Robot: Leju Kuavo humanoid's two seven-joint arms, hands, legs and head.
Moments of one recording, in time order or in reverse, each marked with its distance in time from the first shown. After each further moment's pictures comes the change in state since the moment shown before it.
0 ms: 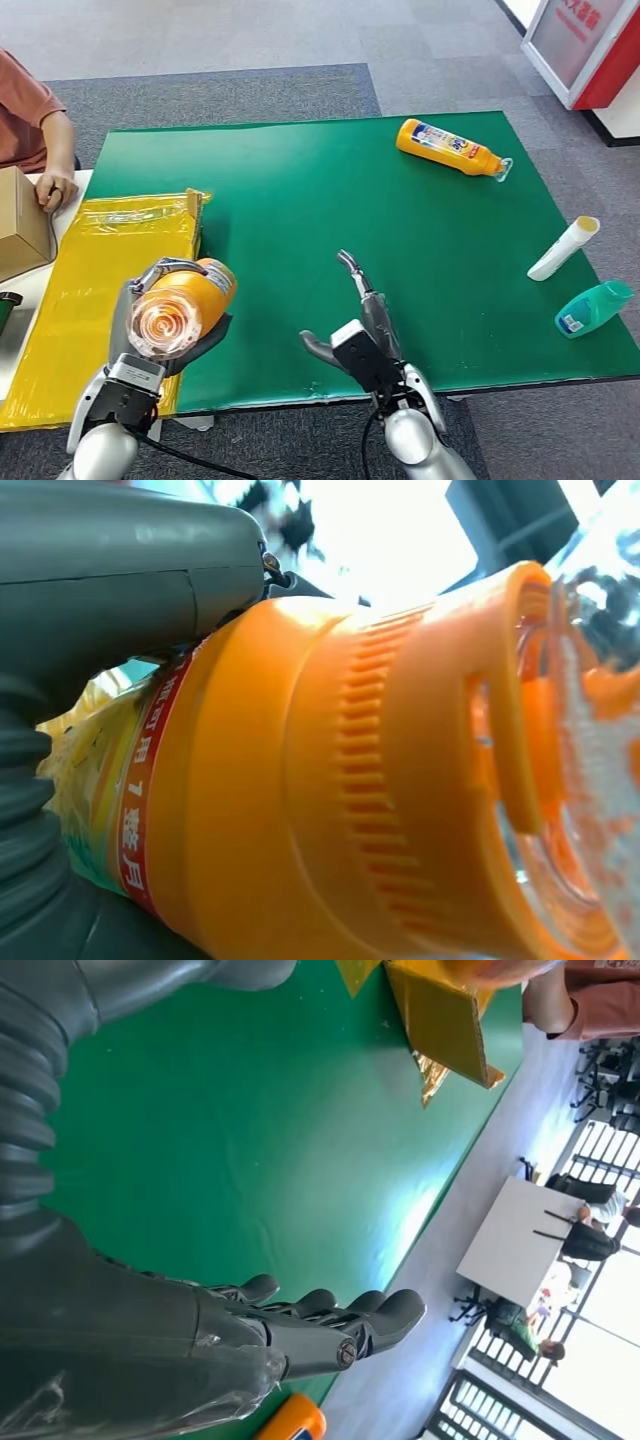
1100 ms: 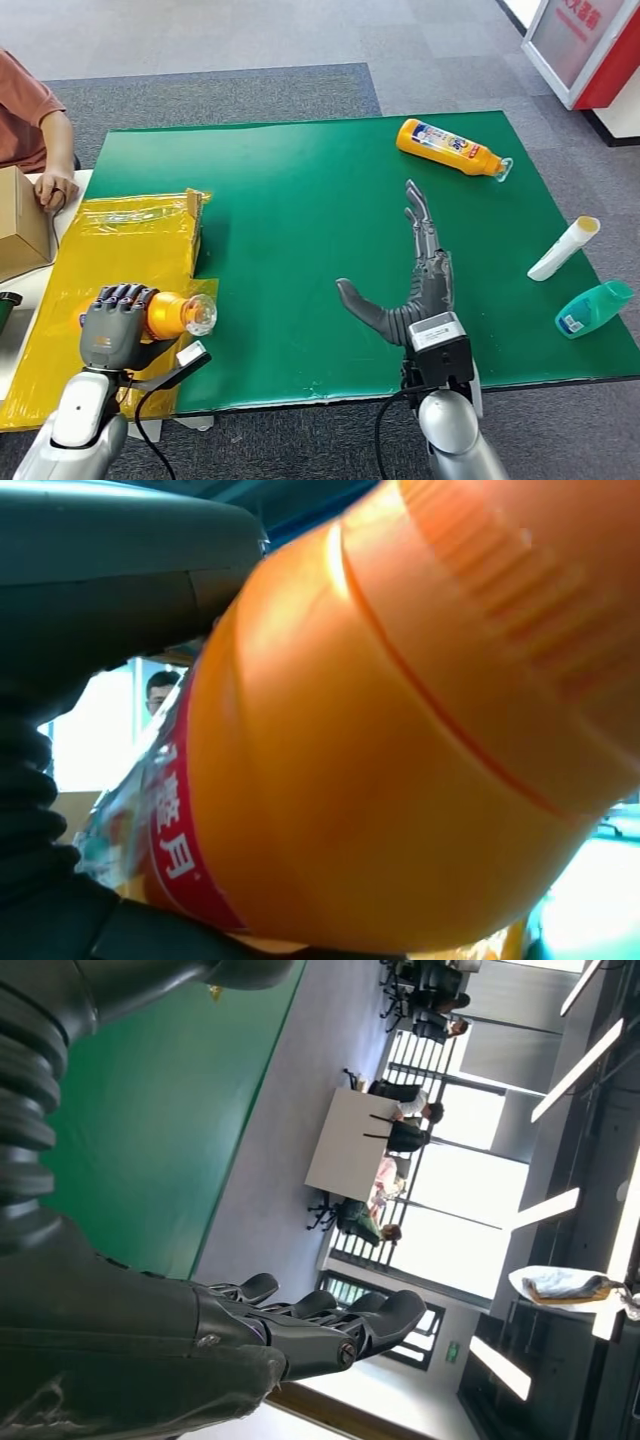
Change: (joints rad) left arm -0.098 0.065 0.276 0.596 -1.049 0.298 0.240; right arm -0.037 -0.001 -0.049 -0.283 -0.107 -0.054 -0.112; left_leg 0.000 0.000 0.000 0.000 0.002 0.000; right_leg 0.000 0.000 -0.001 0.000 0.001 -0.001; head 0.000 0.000
